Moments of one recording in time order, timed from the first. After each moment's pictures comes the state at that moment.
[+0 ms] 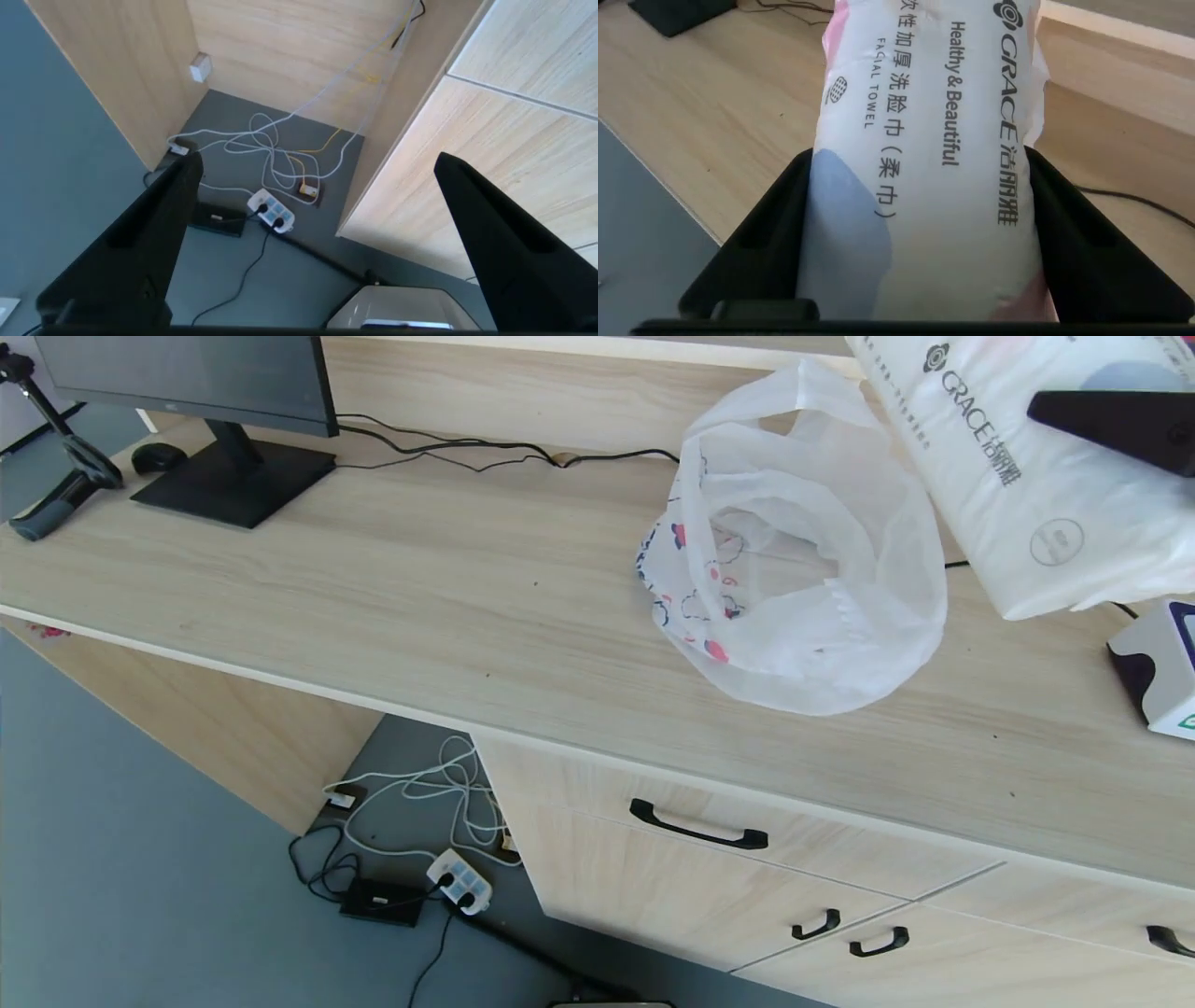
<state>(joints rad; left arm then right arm) 0.00 0.00 0.00 0.00 0.00 -0.01 0.44 1.22 -1.16 -0.21 -0.03 -0.08</state>
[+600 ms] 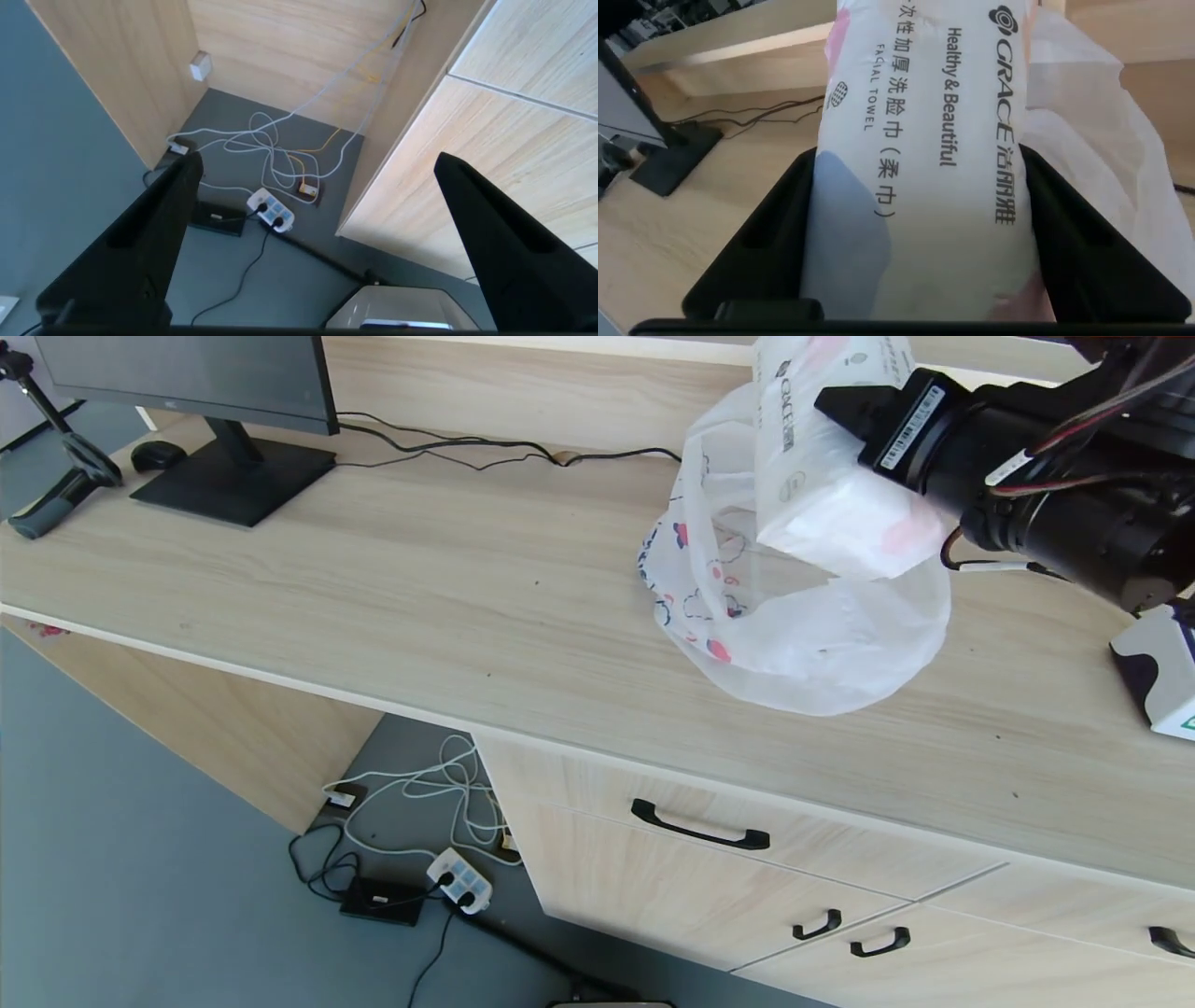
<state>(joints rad) 0.00 0.00 0.00 0.00 0.00 -0.02 0.51 1.63 -1.31 -0.56 -0.28 0.24</state>
